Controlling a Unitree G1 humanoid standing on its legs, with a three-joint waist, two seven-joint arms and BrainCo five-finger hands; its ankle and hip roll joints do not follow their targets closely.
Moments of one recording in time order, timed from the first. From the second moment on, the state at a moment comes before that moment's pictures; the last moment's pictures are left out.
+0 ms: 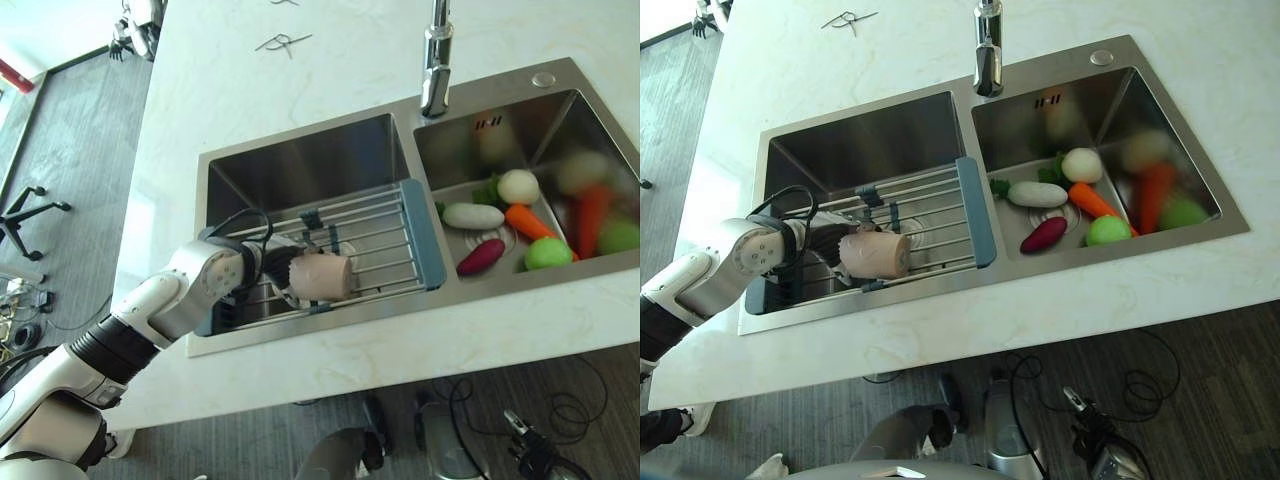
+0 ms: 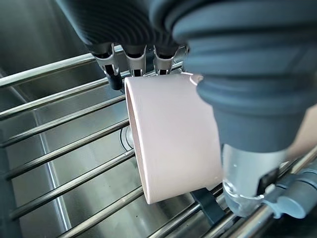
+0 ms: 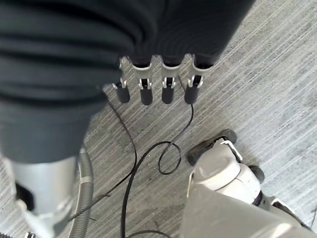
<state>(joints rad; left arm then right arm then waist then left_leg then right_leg) -0.65 1.01 -0.62 -0.04 0.38 0.08 -0.56 -0.01 -0.34 0.04 1.19 0.72 -0.11 0.12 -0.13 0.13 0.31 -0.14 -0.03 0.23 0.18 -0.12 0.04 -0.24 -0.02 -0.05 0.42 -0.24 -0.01</state>
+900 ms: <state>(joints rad) -0.73 0.91 -0.66 0.12 0.45 0.08 -0.25 -0.06 -0.34 0.08 1.17 0.73 -0.11 0.11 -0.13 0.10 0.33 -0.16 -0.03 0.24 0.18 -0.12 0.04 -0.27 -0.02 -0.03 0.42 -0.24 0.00</state>
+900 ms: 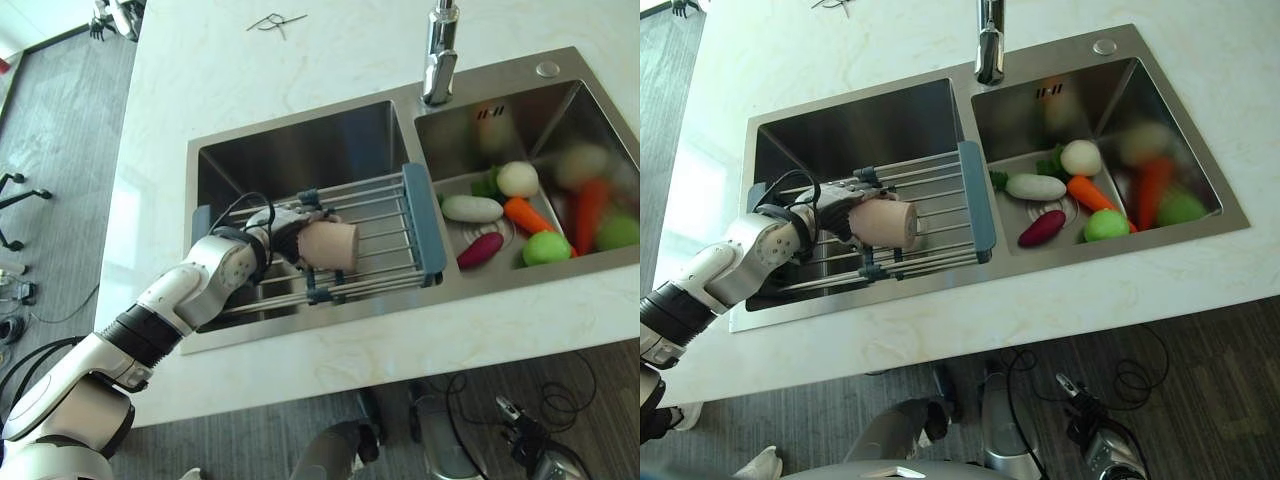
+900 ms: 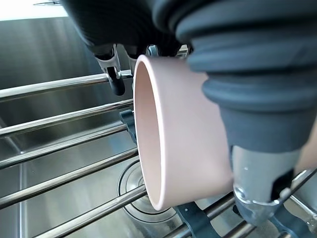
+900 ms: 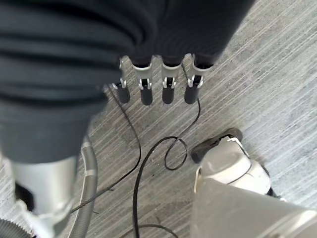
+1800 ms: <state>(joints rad) -0.79 0.92 -0.74 0.10 0.44 -0.06 -0.37 -0.08 -0.34 0.08 1.18 0.73 -0.11 0.09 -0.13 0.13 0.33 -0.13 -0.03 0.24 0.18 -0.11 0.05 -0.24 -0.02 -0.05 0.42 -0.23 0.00</state>
